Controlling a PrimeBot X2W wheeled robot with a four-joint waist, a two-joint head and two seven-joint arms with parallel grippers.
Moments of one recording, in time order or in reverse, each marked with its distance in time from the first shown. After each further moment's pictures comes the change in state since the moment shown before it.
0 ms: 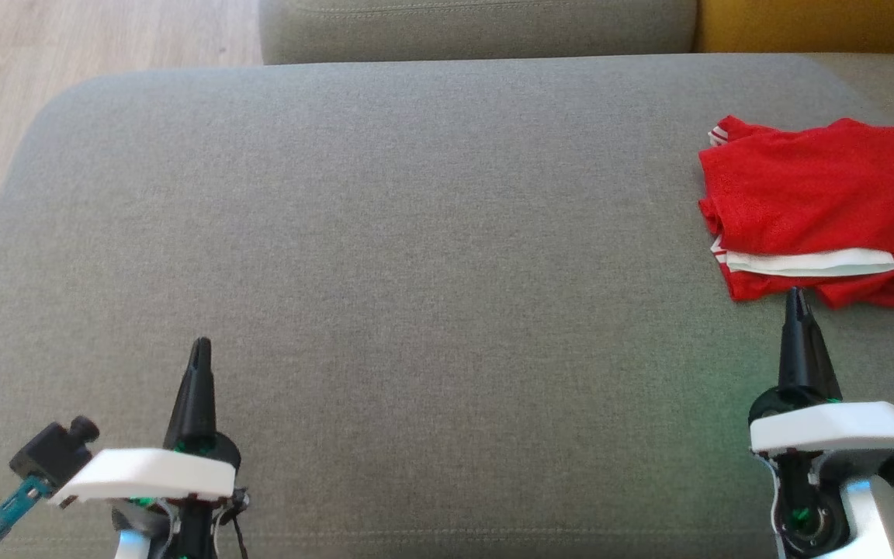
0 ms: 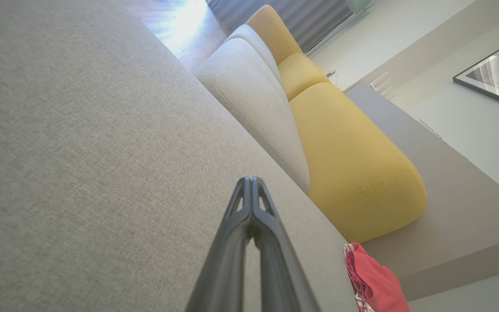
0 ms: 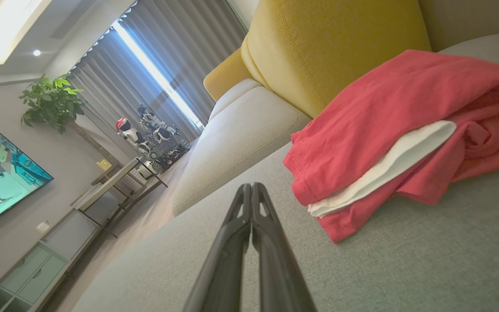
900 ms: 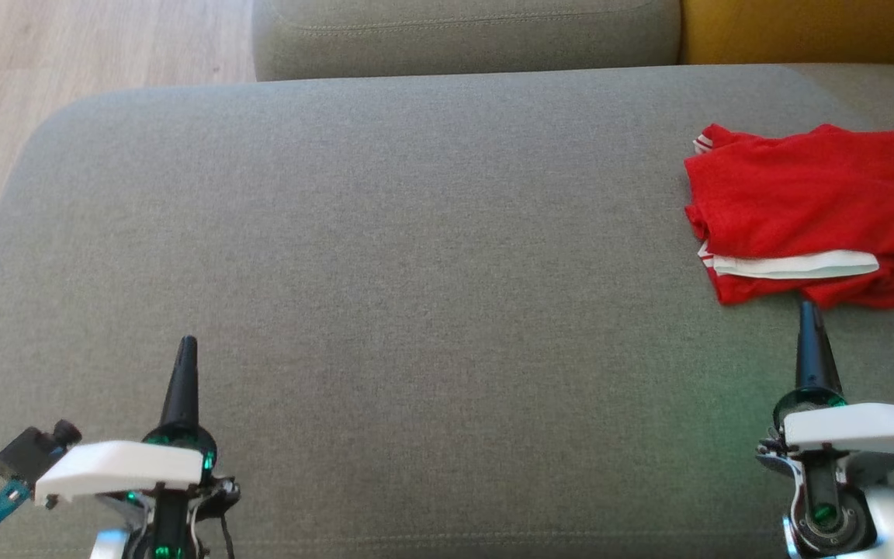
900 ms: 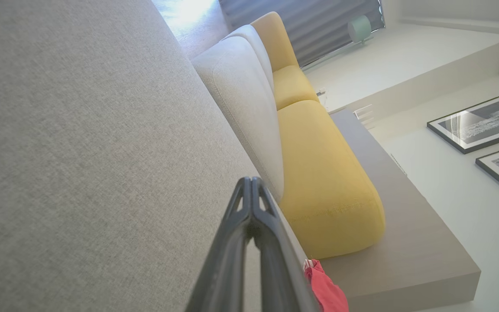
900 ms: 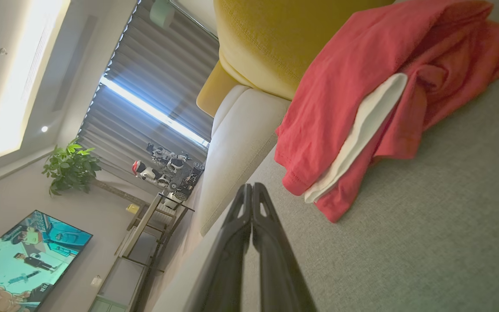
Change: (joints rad) left arm -0.020 0.002 0.035 0.022 -0.249 0.000 0.072; right arm 0.000 -0.004 -0.025 0.023 0.344 0.000 0.074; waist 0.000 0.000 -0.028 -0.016
